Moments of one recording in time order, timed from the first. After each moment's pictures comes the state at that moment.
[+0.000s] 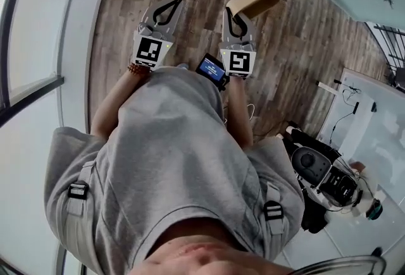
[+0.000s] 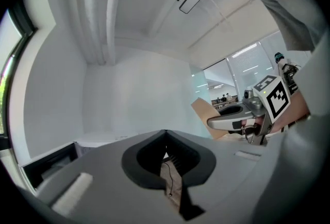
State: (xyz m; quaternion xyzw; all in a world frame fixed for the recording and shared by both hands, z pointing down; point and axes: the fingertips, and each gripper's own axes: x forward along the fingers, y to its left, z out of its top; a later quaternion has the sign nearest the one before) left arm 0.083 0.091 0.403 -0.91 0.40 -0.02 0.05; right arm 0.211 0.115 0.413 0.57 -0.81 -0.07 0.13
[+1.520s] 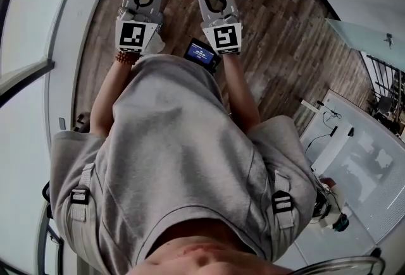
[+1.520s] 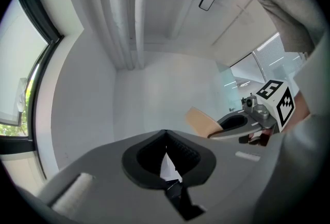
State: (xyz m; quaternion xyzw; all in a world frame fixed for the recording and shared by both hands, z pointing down) left arm -0.064 -0.045 0.390 -0.85 0.52 0.01 0.05; right arm 0.033 -0.039 0.425 0.39 -0.90 -0.10 0.16
